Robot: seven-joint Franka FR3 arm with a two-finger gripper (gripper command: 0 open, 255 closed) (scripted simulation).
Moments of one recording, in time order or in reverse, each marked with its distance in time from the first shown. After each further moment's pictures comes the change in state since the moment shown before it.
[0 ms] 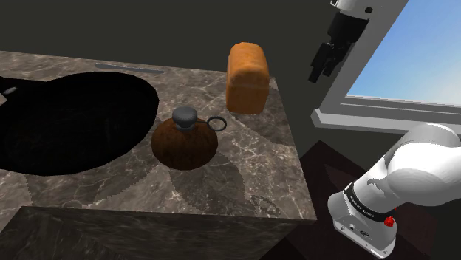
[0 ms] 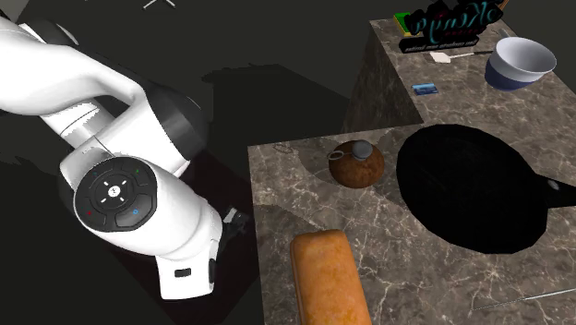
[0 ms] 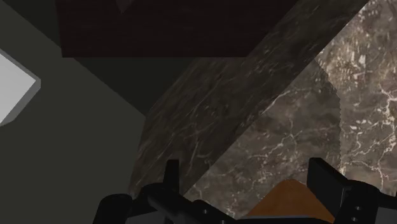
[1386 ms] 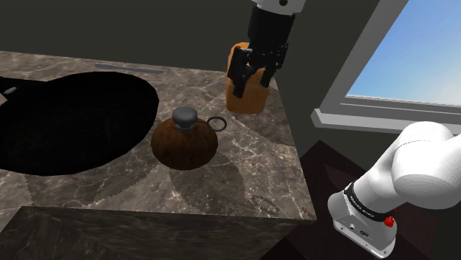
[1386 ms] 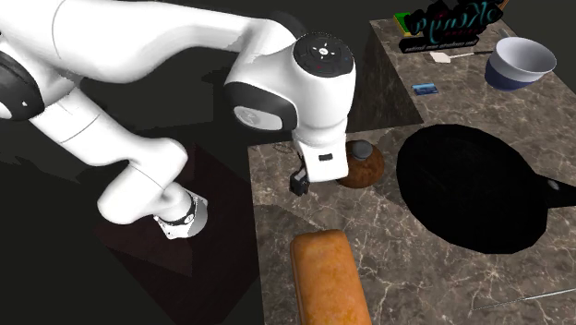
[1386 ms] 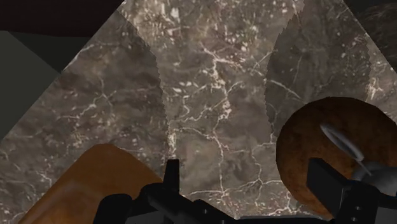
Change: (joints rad) arm 0.132 0.338 0.391 0.303 0.164 0.092 0.422
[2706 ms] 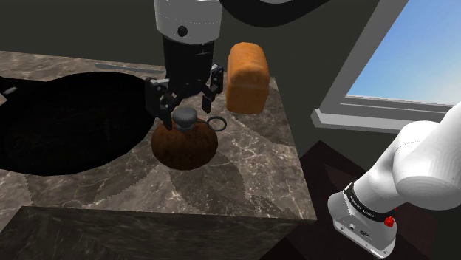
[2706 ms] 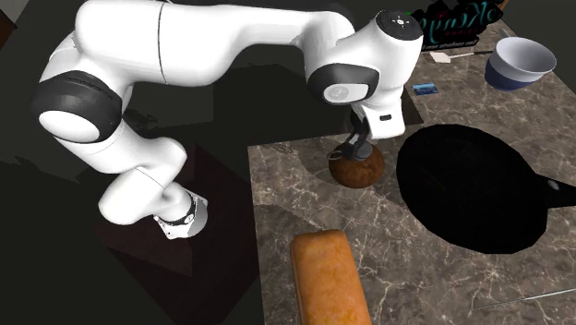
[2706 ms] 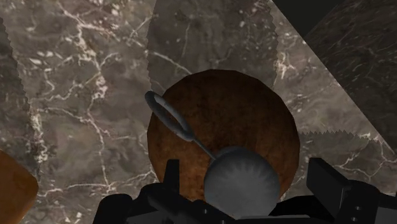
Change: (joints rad) arm 0.048 0.383 0.225 0.291 -0.126 0.100 0.302
